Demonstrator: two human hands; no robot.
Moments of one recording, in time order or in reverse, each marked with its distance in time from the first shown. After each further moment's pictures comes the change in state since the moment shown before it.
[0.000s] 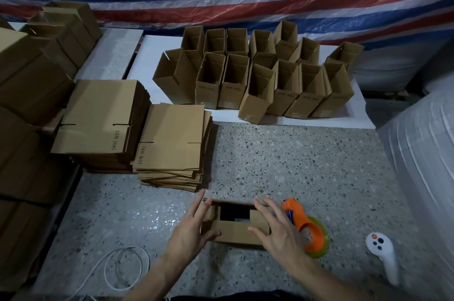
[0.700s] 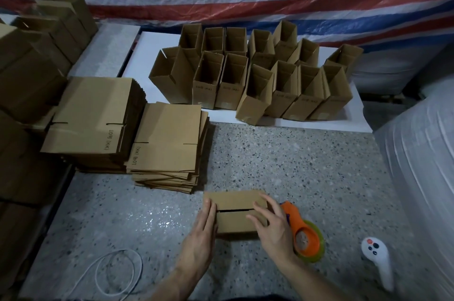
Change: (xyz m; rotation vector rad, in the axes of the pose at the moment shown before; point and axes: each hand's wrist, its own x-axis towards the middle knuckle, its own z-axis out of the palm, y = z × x) left_hand -0.004 0.016 0.042 0.069 -0.033 -0.031; right_hand 0.021 0.012 0.020 0.252 0.131 0.210
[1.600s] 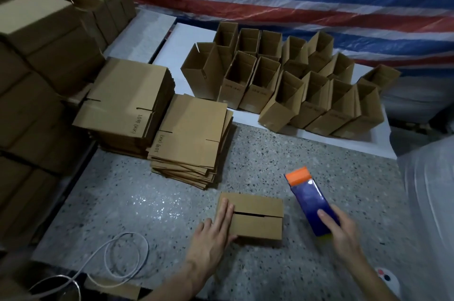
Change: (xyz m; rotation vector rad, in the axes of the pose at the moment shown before) left_hand 0.004 0.011 -0.011 0.453 -0.207 -0.047; right_hand 0.033 0.007 -0.112 0.331 0.000 0.158
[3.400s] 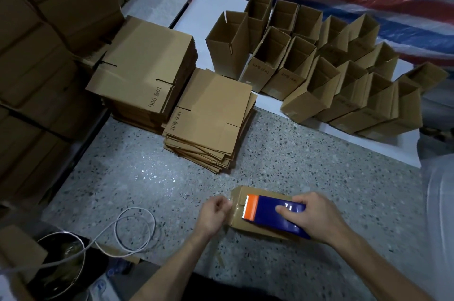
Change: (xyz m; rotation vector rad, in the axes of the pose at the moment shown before) left_hand 0.037 -0.043 0.030 -1.278 0.082 -0.472; right_hand 0.024 -0.095 0.079 -0.864 -0.548 -0.068
